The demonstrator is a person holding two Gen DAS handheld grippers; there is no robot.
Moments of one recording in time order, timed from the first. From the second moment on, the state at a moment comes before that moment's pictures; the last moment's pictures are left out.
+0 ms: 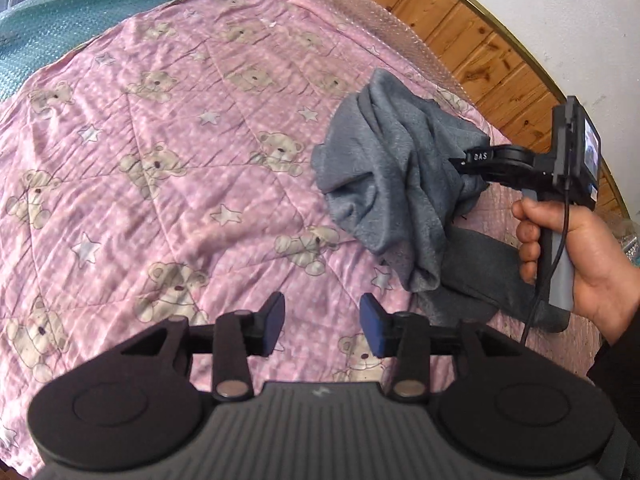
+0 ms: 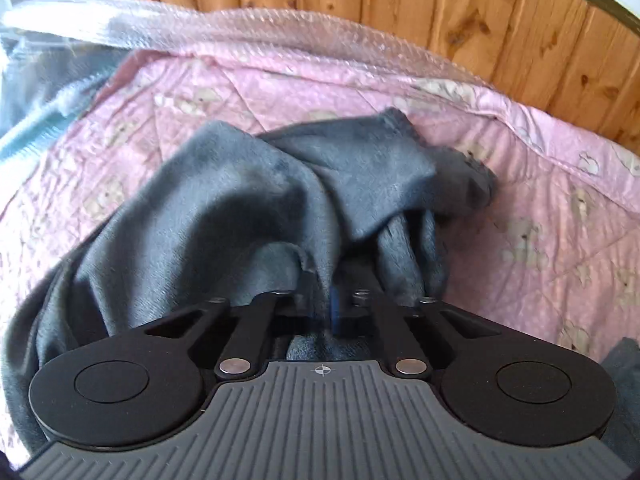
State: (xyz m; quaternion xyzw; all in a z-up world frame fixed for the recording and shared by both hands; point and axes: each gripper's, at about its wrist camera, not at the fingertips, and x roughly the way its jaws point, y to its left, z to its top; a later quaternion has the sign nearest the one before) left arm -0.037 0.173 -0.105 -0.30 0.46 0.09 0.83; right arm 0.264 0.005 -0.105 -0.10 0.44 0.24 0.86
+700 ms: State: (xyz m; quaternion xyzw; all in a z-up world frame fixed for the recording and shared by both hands) left arm 0.105 0.128 -0.099 -0.22 0.48 -0.05 0.85; right arm 0.075 -0.356 -0.067 0.04 0.44 -0.22 0.87
